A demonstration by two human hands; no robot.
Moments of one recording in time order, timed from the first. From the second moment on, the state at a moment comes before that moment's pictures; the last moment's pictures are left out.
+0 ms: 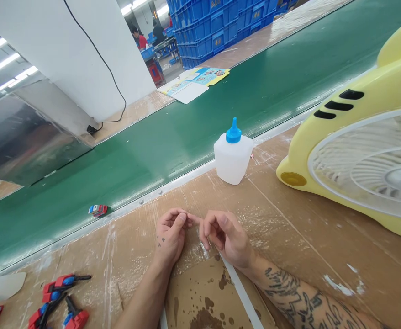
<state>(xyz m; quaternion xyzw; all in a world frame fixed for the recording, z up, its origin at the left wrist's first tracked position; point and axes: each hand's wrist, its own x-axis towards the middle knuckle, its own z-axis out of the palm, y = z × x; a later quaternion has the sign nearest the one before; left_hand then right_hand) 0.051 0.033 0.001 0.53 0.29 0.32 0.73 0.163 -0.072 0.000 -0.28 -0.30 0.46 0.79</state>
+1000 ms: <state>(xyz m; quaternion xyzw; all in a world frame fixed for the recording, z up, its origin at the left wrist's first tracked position) 0.050 0.031 -0.004 0.54 0.31 0.34 0.70 0.164 -0.069 0.001 -0.28 -0.27 0.47 0.79</state>
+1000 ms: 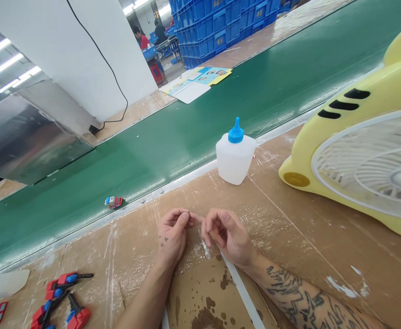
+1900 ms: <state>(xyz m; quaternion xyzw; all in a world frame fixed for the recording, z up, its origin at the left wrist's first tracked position) -0.038 0.022 0.039 0.76 0.37 0.38 0.39 0.168 -0.062 -0.020 -0.42 -0.26 0.50 0.71</state>
